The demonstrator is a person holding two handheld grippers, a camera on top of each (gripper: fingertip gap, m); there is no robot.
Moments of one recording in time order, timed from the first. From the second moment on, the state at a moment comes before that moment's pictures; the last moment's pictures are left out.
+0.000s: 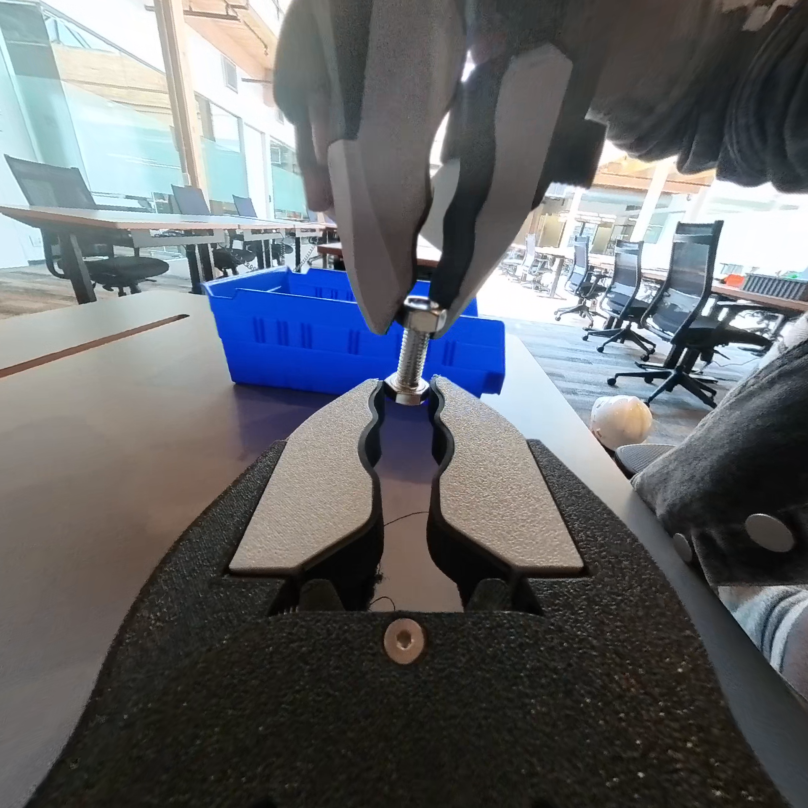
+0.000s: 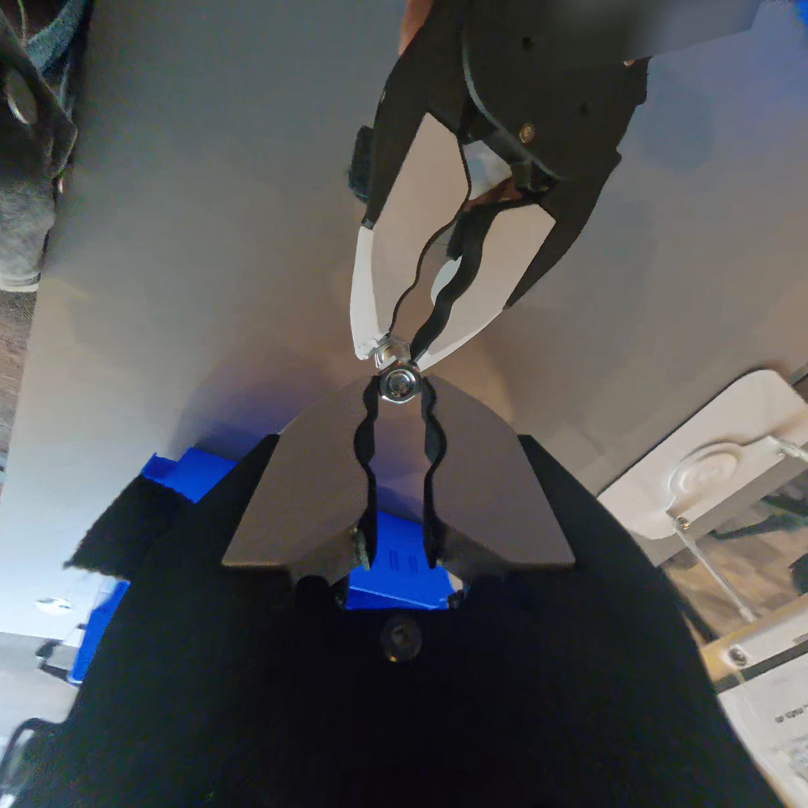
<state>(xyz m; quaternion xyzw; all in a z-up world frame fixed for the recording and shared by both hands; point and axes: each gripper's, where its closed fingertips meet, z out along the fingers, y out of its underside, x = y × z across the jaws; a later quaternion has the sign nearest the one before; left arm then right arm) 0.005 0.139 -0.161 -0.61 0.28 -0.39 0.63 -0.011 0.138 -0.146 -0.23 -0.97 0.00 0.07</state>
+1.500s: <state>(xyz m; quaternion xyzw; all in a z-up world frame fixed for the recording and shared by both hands) 0.014 0.135 -0.164 -0.60 0.30 -0.38 0.63 -0.004 0.146 0.060 -0.32 -0.57 0.60 0.46</state>
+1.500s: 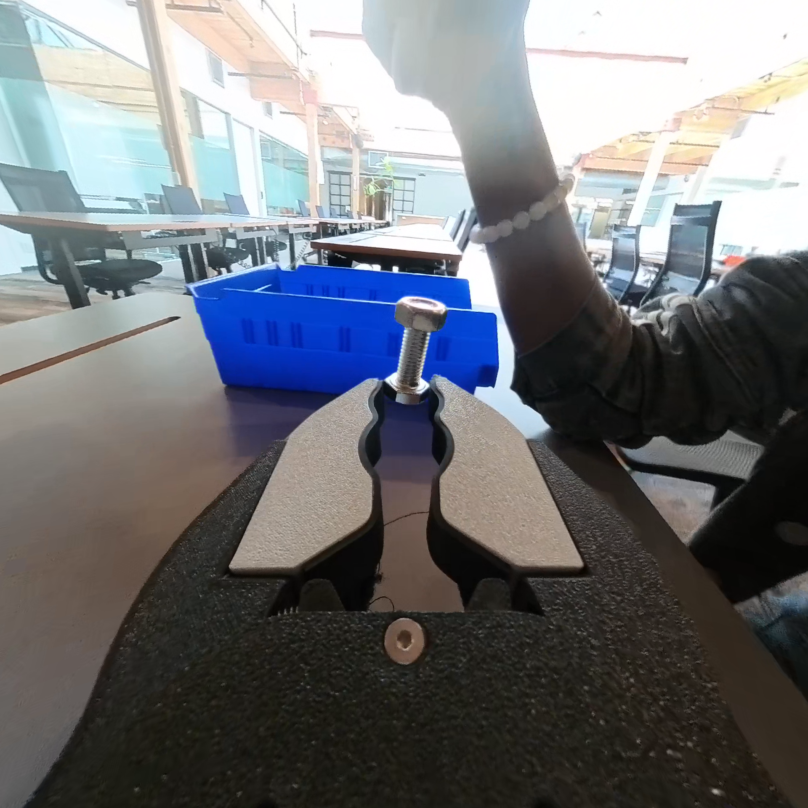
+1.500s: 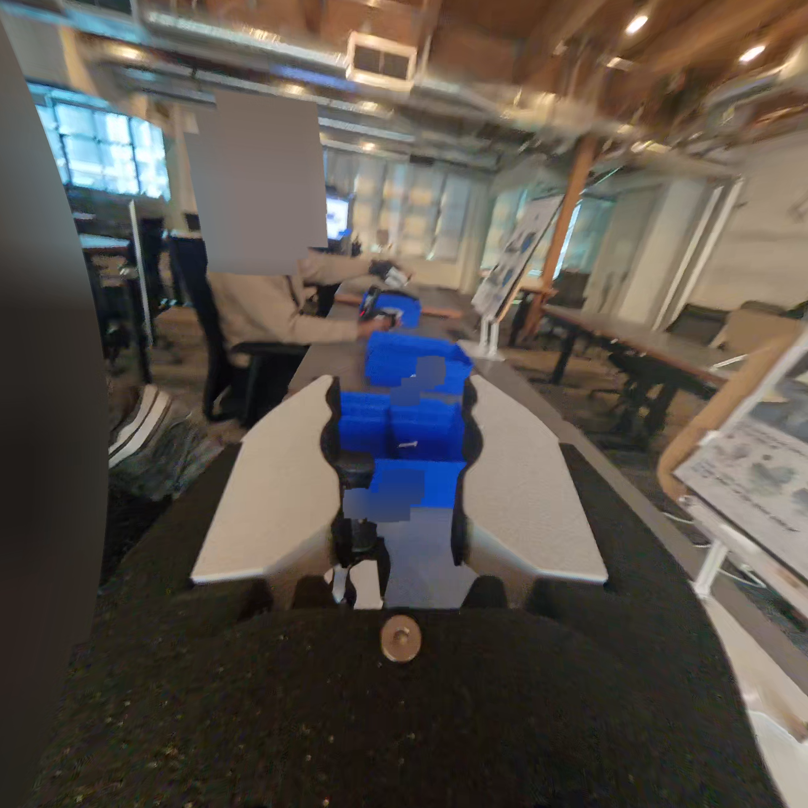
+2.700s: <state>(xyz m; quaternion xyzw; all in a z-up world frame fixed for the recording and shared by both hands) 0.002 0.125 -0.165 -0.59 0.33 -0.43 0.60 -0.018 0.121 -0.139 -0.30 -0.91 0.19 0.20</state>
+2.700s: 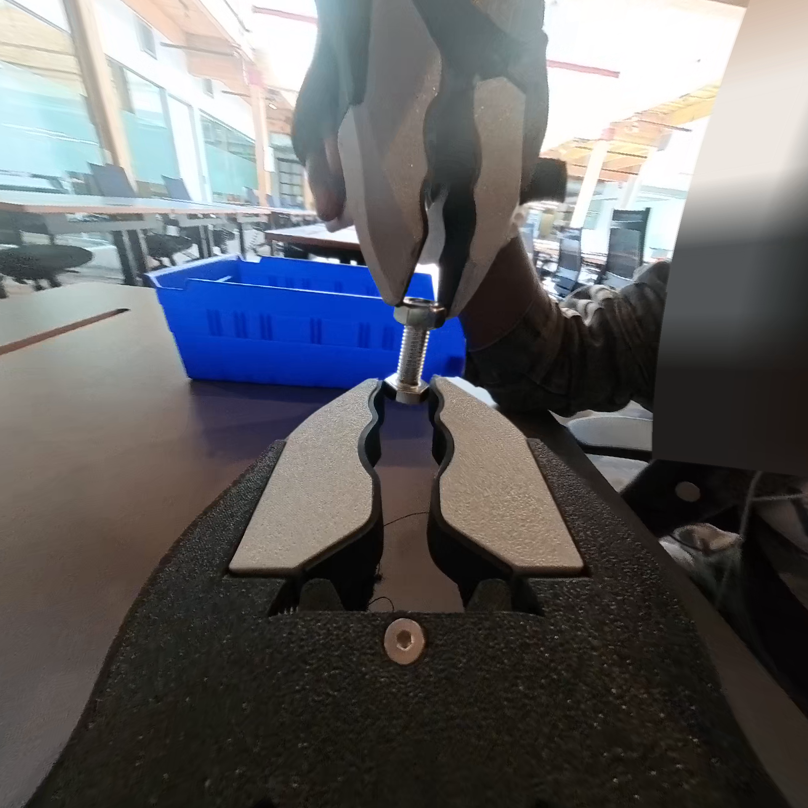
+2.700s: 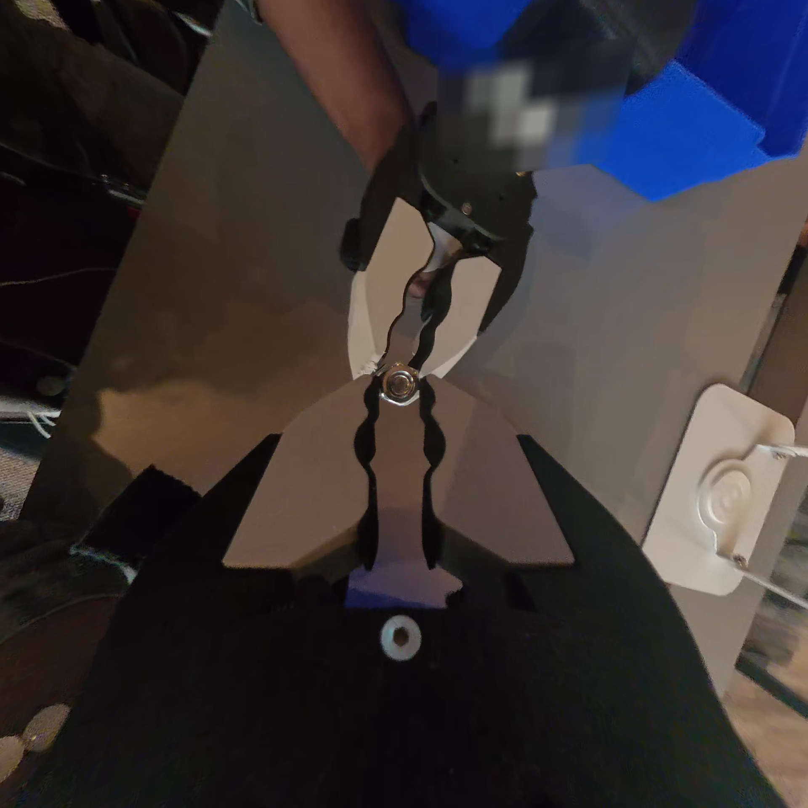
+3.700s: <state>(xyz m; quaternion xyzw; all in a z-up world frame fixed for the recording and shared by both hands) -0.008 0.137 -0.164 -0.60 0.30 -0.39 0.63 -0.028 0.131 -0.149 -0.35 -0.90 0.17 0.19</state>
